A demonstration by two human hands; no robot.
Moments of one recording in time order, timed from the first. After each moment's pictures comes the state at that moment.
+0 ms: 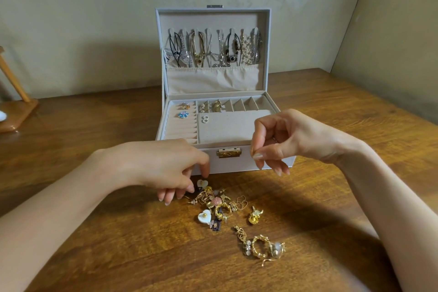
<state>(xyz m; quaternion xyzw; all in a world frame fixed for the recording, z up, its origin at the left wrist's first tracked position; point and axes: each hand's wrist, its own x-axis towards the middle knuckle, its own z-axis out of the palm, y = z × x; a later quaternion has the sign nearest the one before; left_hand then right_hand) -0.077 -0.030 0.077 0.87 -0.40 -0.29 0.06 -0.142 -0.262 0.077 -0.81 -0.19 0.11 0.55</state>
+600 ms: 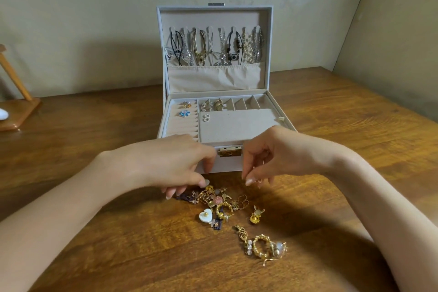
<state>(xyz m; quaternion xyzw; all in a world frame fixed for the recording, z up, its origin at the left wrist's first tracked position) -0.081 -0.036 0.076 0.89 -0.40 -0.23 0.03 -0.142 -0.245 0.066 -0.91 -0.17 0.13 0.37</state>
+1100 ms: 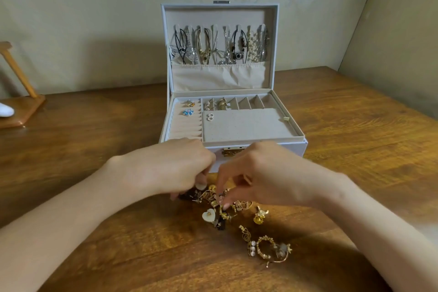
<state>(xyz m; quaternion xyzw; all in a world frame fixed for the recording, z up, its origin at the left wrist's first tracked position) -0.087 -0.044 0.074 0.90 -0.40 -0.13 -0.08 -0.155 -0.206 0.057 -0.94 -0.30 -0.04 0.14</state>
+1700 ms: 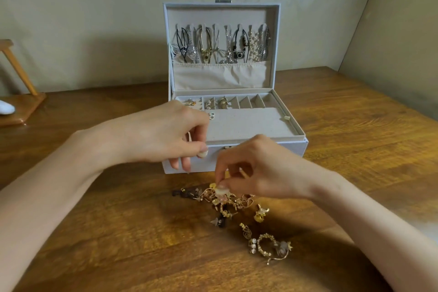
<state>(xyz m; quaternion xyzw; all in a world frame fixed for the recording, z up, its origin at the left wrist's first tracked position) -0.083 -0.024 0.110 0.89 -0.39 -0.13 0.19 -0.150 -0.204 0.058 -0.92 -0.28 -0.02 0.26</state>
